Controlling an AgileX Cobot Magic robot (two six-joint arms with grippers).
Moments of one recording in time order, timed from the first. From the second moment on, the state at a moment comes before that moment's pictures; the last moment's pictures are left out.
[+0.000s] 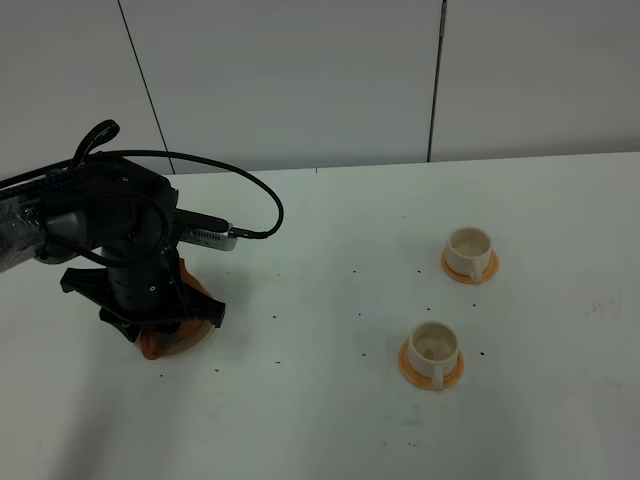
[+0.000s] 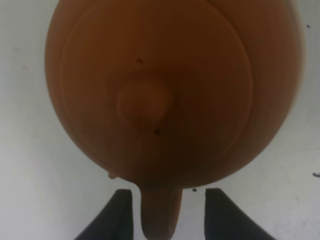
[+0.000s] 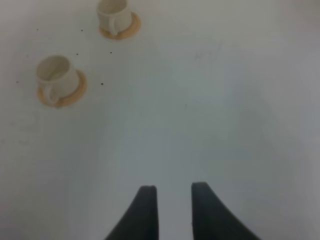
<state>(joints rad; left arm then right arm) -0.32 2.03 -1.38 0.31 0.91 -0.27 0.05 0.02 -0.49 0.13 1.08 -0.12</state>
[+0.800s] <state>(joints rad) -0.32 2.05 -1.39 0.32 0.91 -0.28 0.05 0.02 -0.49 0.13 1.08 -0.12</state>
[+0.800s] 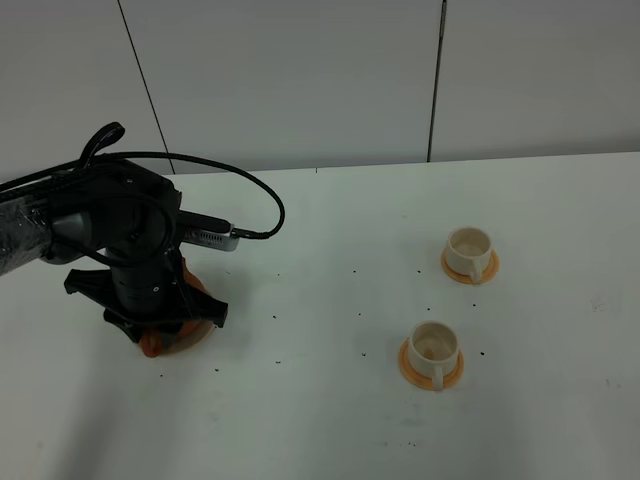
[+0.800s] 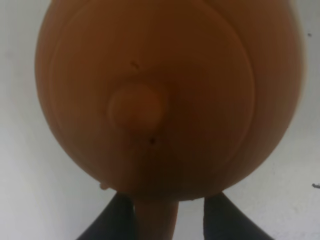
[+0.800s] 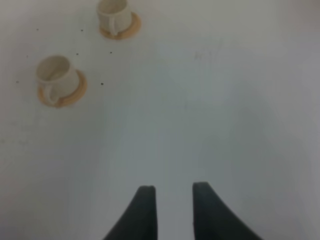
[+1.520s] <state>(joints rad) -0.32 2.05 -1.39 0.30 0.91 -0.28 0.05 0.02 -0.49 0.13 1.08 -0.12</state>
